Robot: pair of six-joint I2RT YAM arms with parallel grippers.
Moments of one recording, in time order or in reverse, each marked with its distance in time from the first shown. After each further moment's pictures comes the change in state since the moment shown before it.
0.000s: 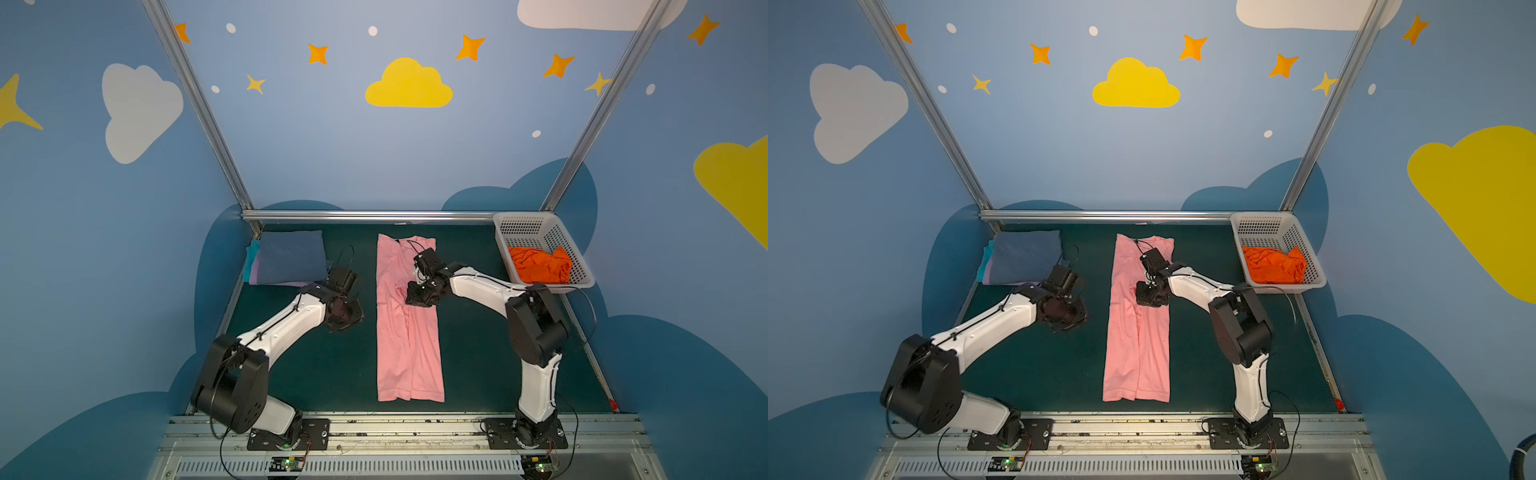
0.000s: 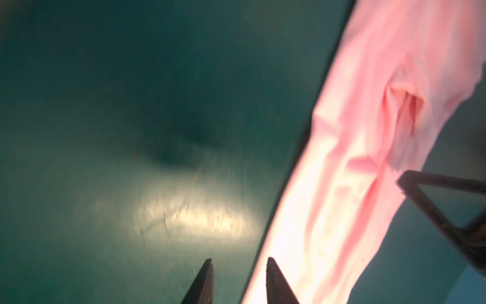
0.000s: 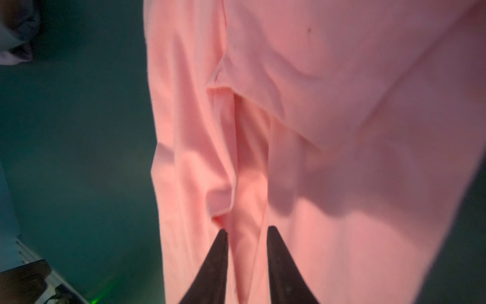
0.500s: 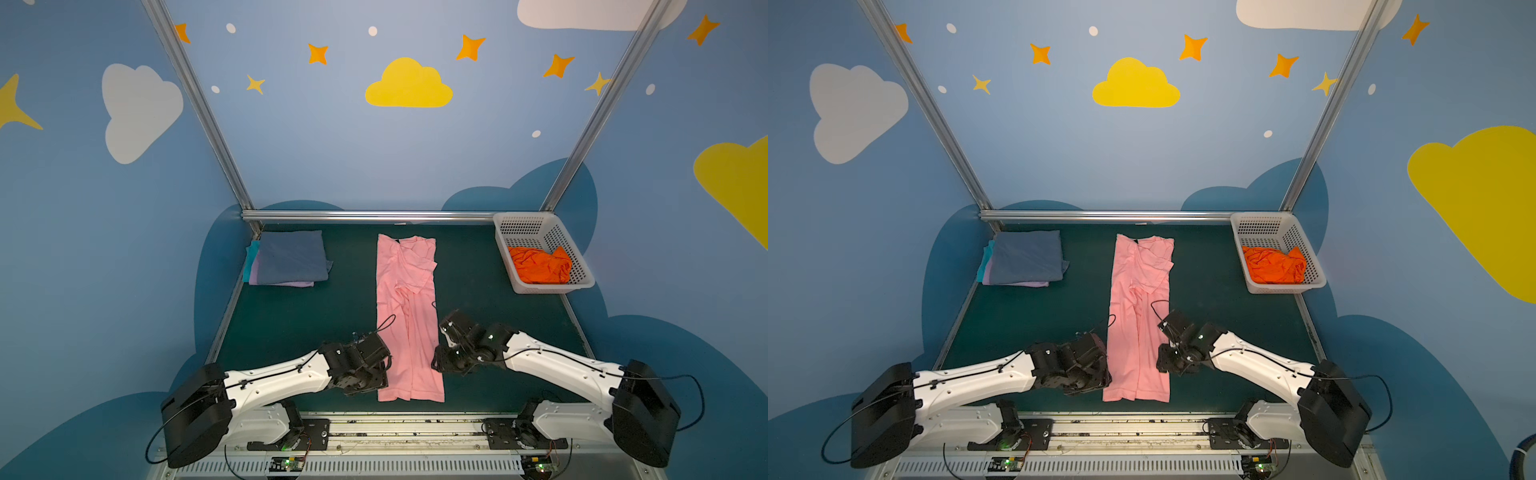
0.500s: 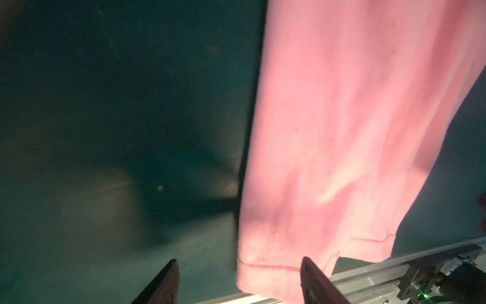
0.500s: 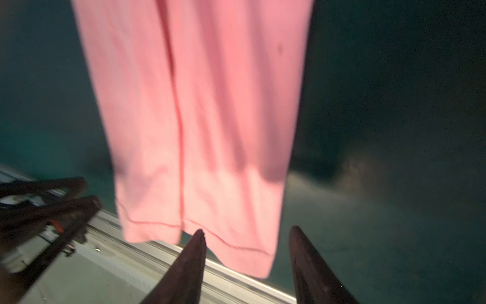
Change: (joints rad) left arm -0.576 -0.154 -0.312 0.127 -0.062 -0.360; right arm 0.282 -0.668 -0.699 -0.109 0.057 0.293
